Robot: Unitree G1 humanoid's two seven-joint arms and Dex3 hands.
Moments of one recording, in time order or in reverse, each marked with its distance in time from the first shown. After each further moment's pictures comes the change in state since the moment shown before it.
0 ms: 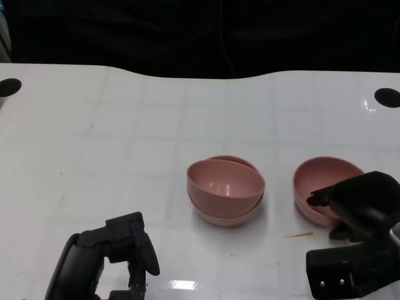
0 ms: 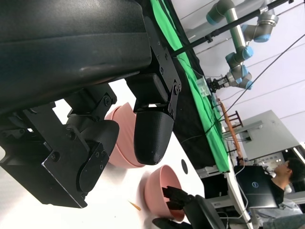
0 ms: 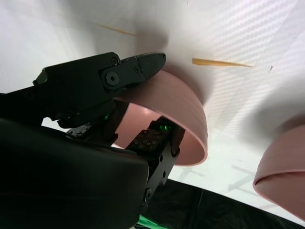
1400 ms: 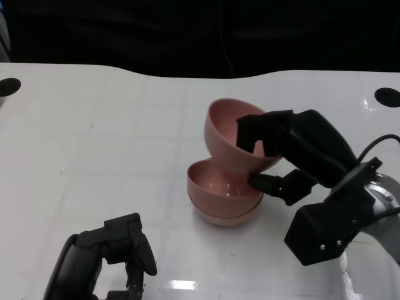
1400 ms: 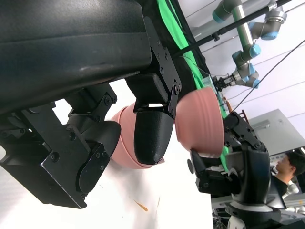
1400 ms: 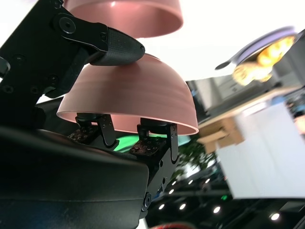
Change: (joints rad) left arm -0.010 0.010 0.004 0.031 -0.004 0.000 -0.002; right arm -0.236 0.148 -0.013 0.140 0.480 -0.549 -0.185
